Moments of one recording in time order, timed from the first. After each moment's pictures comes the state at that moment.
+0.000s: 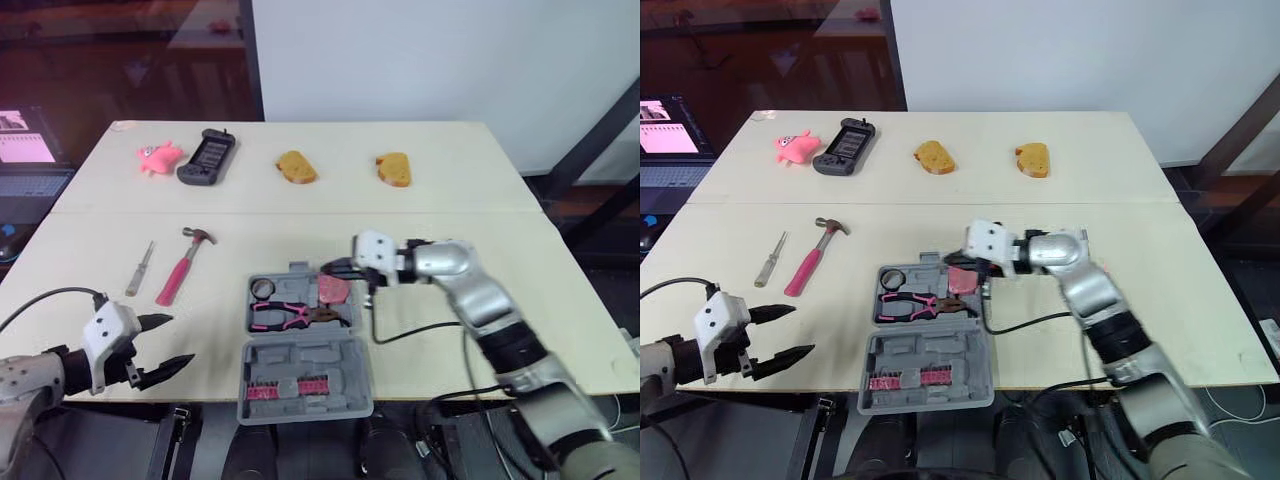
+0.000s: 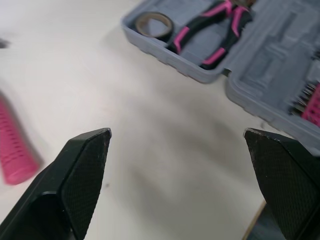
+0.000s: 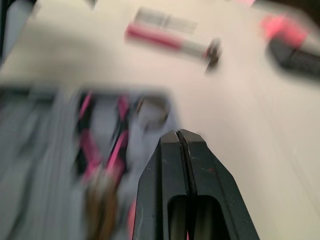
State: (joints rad) left arm 0.25 0.87 0.30 -0.10 -0.38 0.14 -1.16; right arm -0.56 -0.61 0.31 0.06 0.10 0.12 1.15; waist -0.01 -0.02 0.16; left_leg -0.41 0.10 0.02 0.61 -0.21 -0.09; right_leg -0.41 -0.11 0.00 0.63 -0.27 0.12
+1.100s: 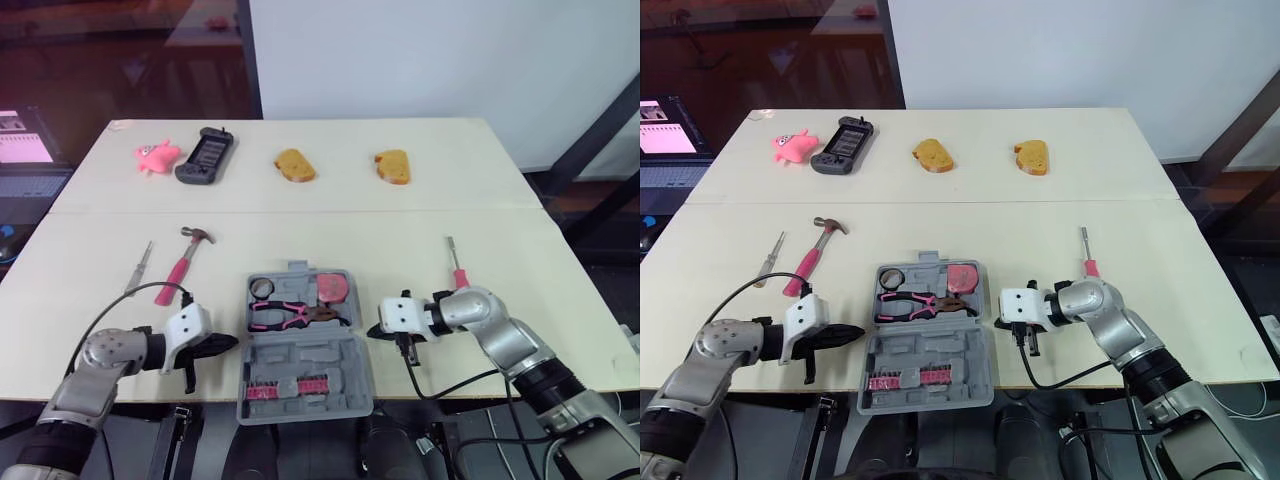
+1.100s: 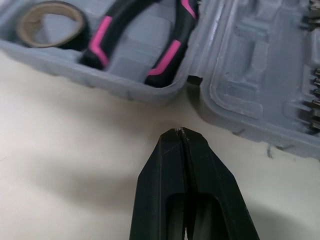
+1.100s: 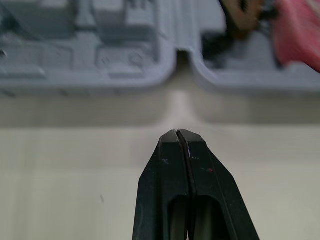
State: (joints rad) left arm -0.05 0.72 -0.06 0.19 -0.15 -0.04 -1.14; right arm -0.39 -0.66 0.41 0.17 -0.10 -0.01 1.16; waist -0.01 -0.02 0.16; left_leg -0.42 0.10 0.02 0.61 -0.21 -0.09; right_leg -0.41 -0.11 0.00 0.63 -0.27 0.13
